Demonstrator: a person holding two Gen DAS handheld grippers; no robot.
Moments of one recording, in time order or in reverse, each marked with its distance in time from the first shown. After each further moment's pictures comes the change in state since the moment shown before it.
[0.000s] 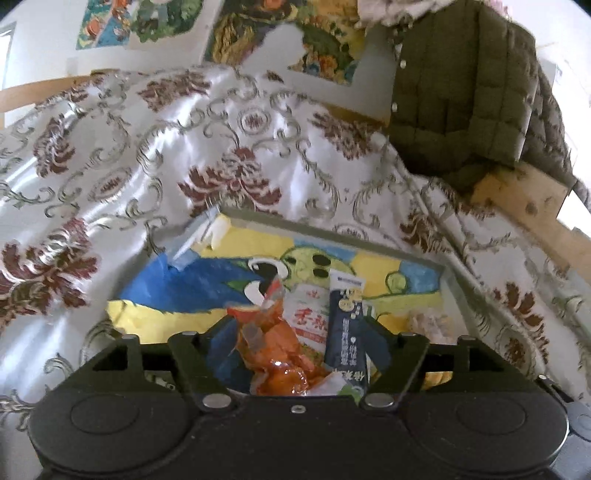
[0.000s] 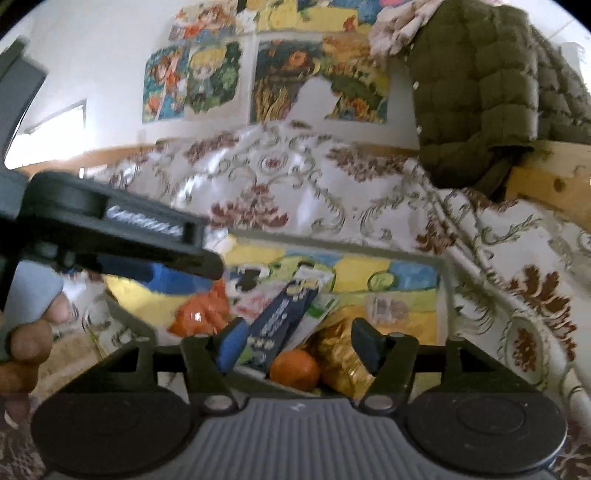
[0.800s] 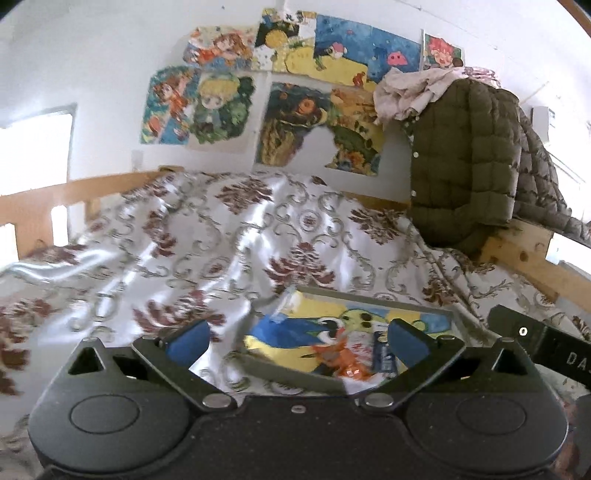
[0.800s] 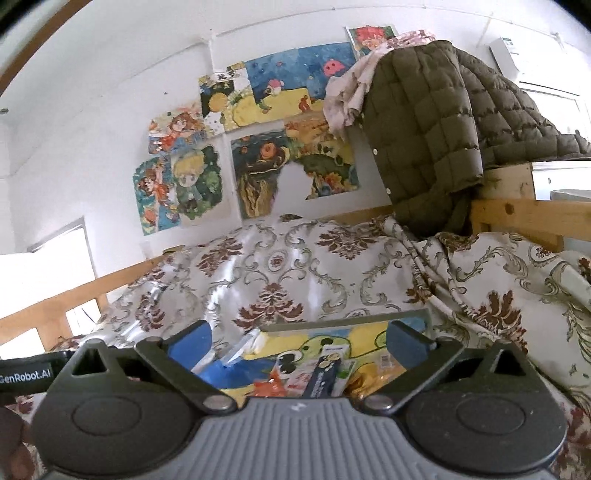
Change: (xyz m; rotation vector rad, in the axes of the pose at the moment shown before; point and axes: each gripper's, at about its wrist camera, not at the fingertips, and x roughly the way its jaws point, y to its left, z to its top) left arm -0.190 0.018 -0.039 0.066 -0.284 0.166; right arm -0.126 -0.002 0.034 0.244 -0.217 0.037
